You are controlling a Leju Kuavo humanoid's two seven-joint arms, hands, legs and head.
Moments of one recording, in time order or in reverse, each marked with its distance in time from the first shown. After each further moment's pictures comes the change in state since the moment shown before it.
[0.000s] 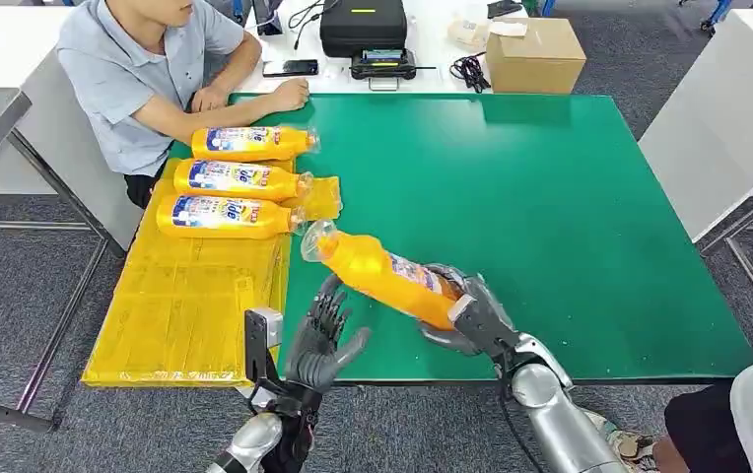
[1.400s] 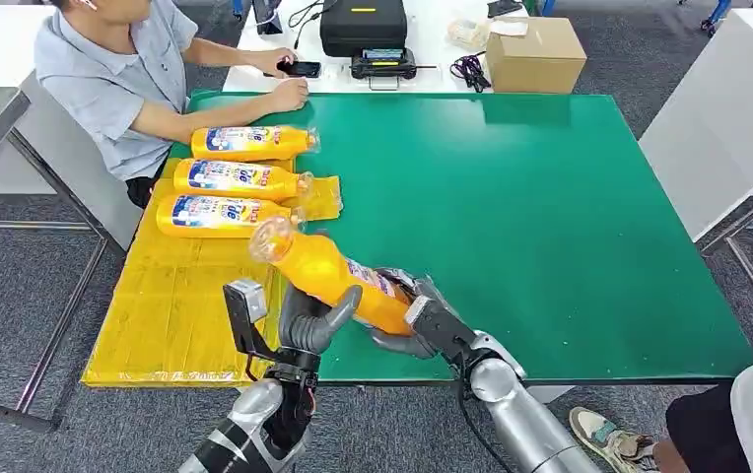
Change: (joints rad) left arm -0.123 -0.028 0.032 0.022 0.038 -0.057 -0.137; right arm -0.074 0.099 0.186 0.077 -0.114 0.082 -0.021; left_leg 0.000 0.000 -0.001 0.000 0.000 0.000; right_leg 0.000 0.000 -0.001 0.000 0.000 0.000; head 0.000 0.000
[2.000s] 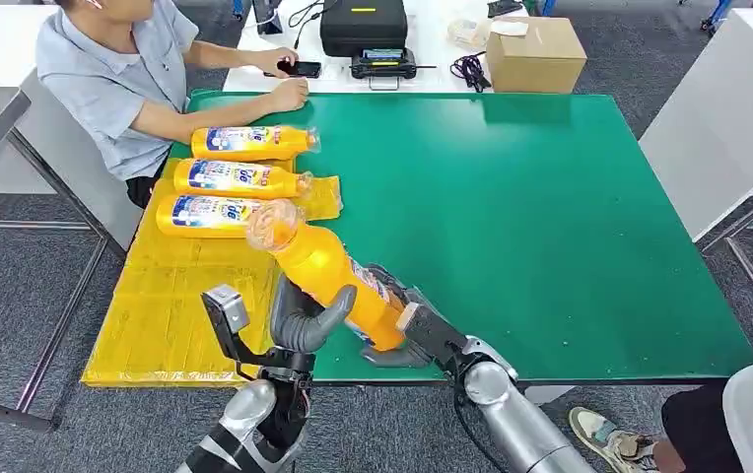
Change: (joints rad) left arm 0.041 0.010 0.016 -0.123 -0.032 -0.032 -0.030; right arm -0.006 0.012 0.012 0.049 -0.023 0.019 -0.004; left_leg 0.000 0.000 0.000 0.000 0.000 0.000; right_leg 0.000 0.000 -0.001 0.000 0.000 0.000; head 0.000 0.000
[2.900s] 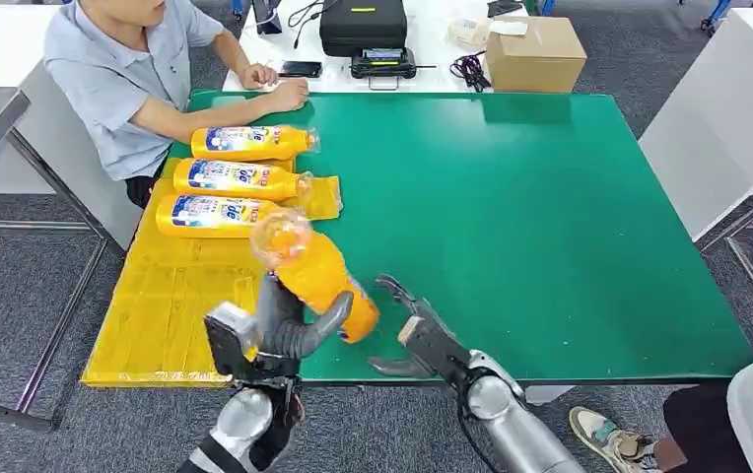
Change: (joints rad) left arm 0.038 0.041 0.004 -0.079 -0.444 0.301 0.019; right arm 0.057 -0.006 -0.031 0.017 0.083 -0.087 -0.007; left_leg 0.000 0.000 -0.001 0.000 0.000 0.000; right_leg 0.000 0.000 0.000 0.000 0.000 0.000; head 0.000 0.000
